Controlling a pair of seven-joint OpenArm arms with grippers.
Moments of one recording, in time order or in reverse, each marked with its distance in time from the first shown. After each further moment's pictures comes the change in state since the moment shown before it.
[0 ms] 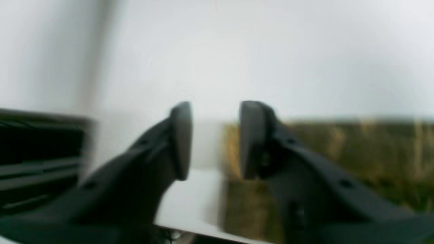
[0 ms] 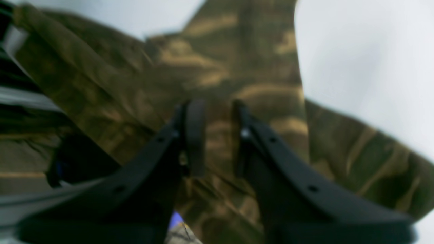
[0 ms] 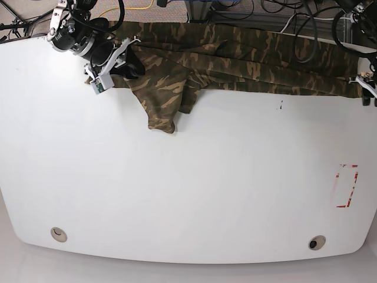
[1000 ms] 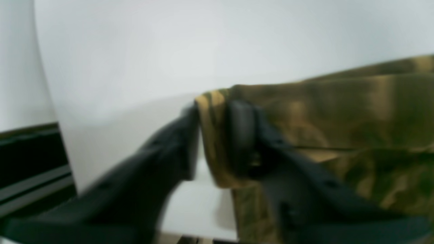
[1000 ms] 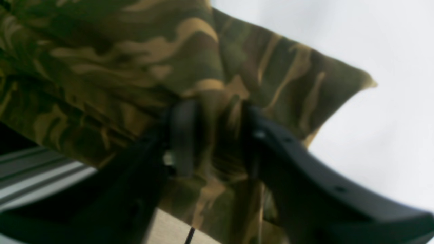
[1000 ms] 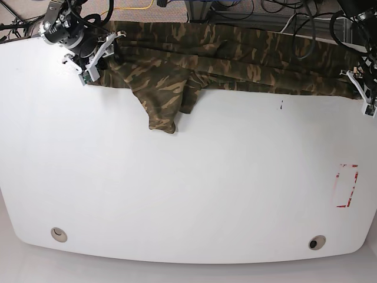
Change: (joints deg) left arm 0.5 -6.2 10.7 -11.3 12.6 -0.2 -8.2; right arm -2.2 0.1 6.6 0.1 -12.5 0.2 -0.1
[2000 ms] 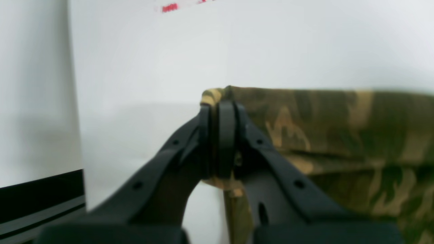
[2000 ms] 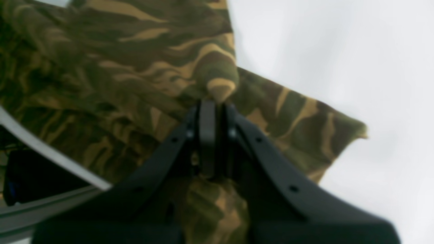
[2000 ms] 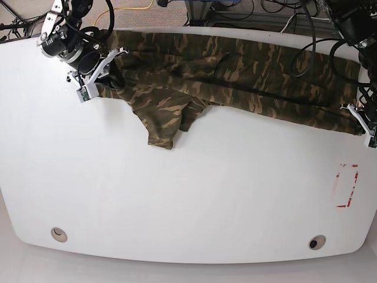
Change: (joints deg) left arm -12.9 0.1 2.1 -3.1 -0.6 -0.1 0.0; right arm 5.4 0.0 -0.1 -0.1 9.2 0.1 -0.2
